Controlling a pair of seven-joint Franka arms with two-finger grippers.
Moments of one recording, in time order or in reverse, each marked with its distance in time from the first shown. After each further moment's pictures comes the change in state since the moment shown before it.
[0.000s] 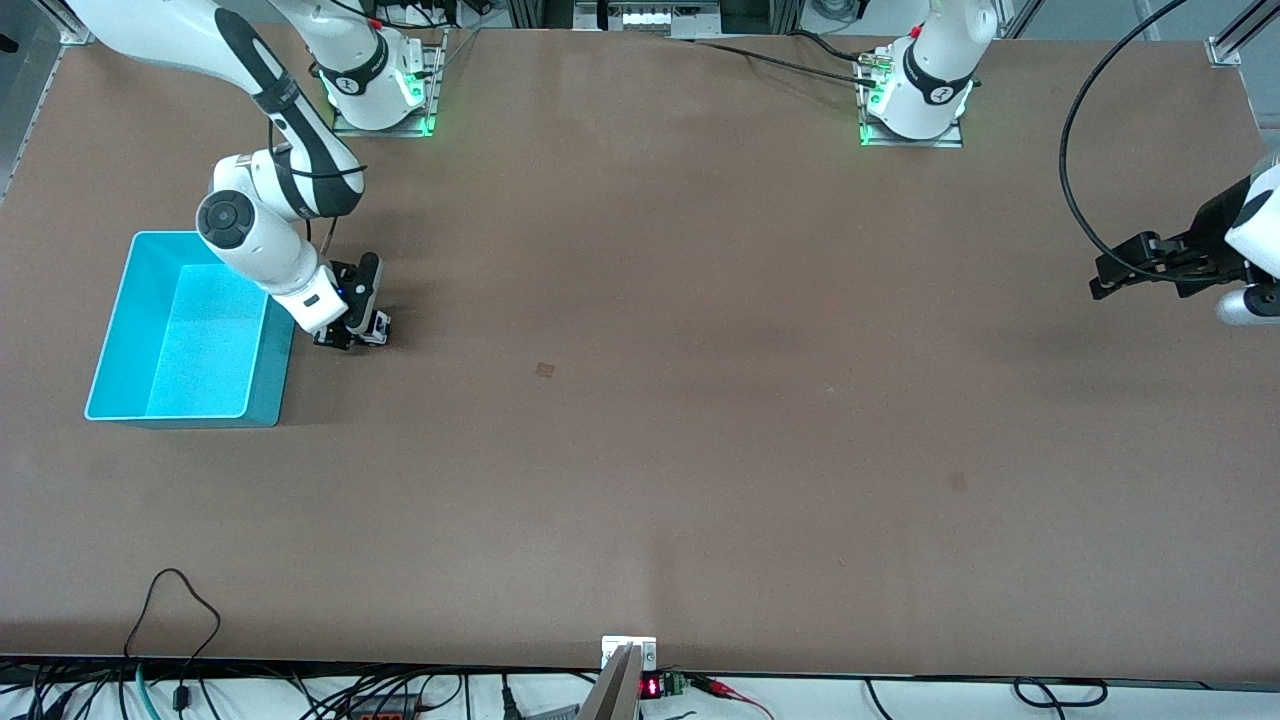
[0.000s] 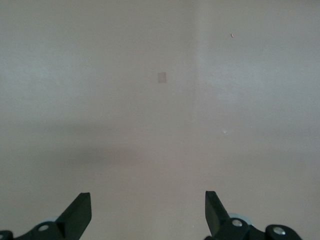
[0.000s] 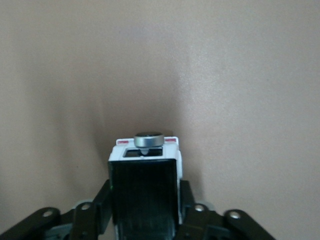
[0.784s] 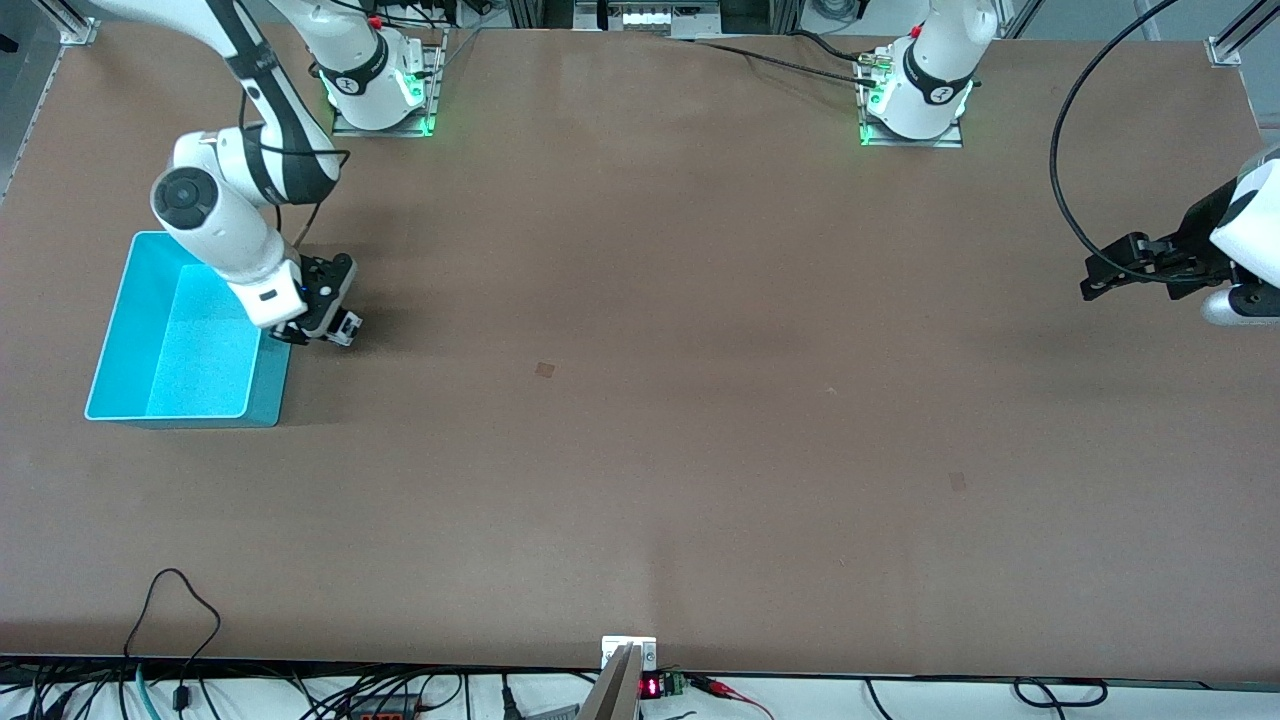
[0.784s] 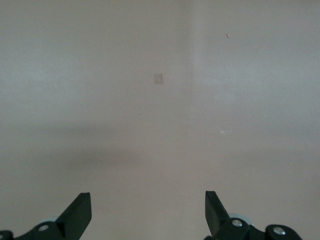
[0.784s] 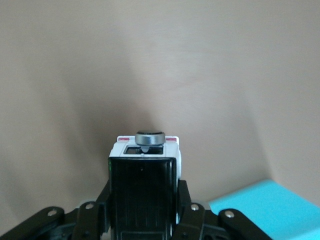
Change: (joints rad) left arm -0.071 0.000 0.057 -0.001 0.000 0.005 -0.001; right arm -0.014 -0.199 0.000 0.034 0.000 -0.167 0.238
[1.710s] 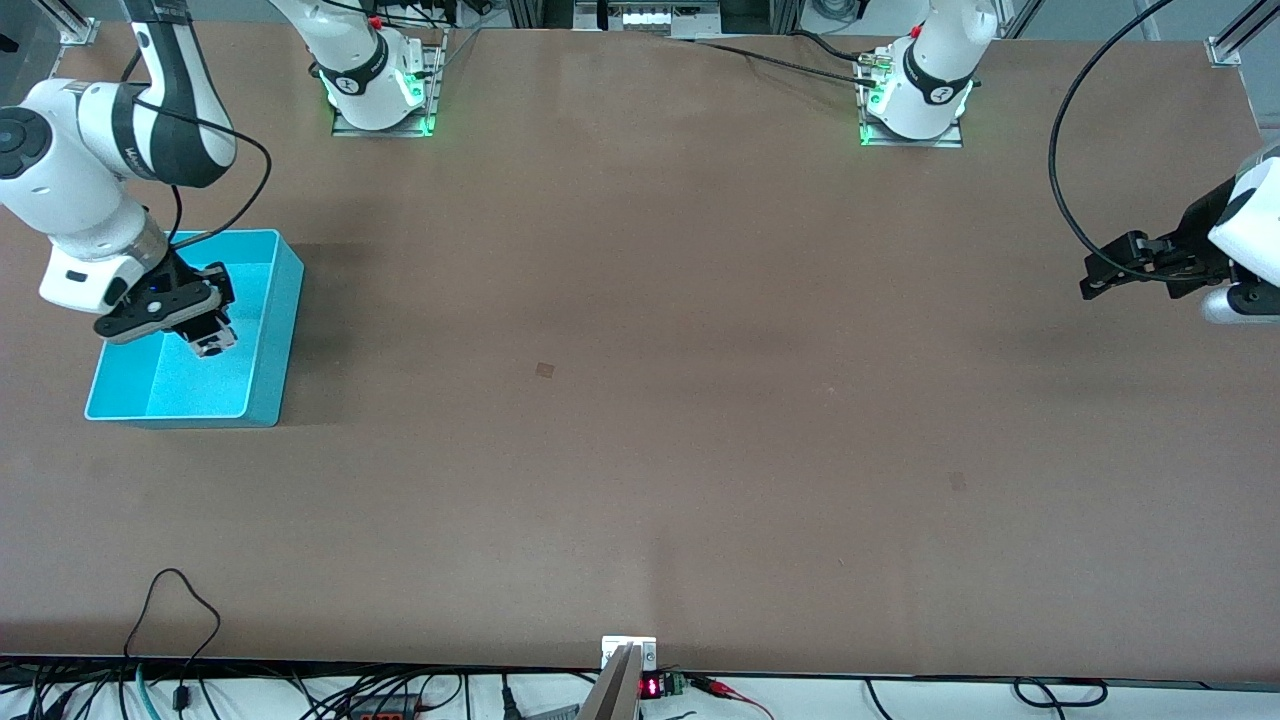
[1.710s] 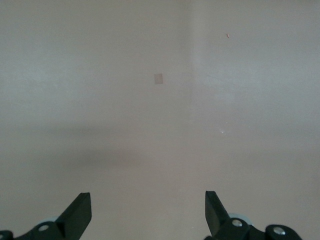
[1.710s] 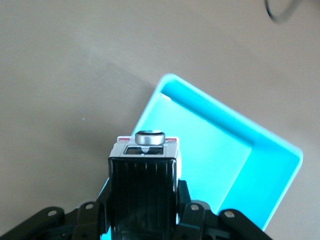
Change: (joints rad) left arm -0.029 -0.002 0.026 0.000 0.000 -0.001 0.000; right arm -0.092 -0.086 -0.094 0.138 0.003 -0.162 0.548
